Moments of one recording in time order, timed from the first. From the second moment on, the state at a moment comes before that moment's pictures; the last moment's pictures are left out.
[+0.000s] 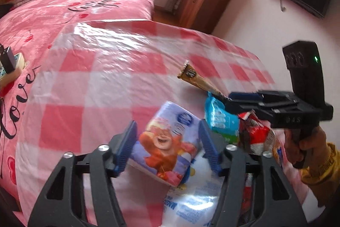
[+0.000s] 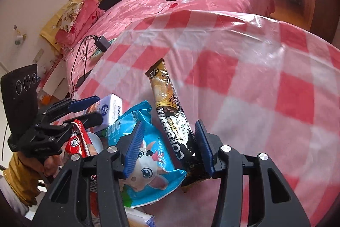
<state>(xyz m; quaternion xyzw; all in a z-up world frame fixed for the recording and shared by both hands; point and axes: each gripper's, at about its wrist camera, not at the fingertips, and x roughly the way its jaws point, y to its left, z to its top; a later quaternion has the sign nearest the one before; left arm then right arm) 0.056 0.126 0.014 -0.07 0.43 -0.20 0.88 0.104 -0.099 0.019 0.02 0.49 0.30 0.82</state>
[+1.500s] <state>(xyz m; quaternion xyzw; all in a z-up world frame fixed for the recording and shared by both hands) 0.018 0.140 0.033 -0.09 0.38 -0.13 0.91 0.081 -0.100 0.037 -0.03 0.40 0.20 0.89</state>
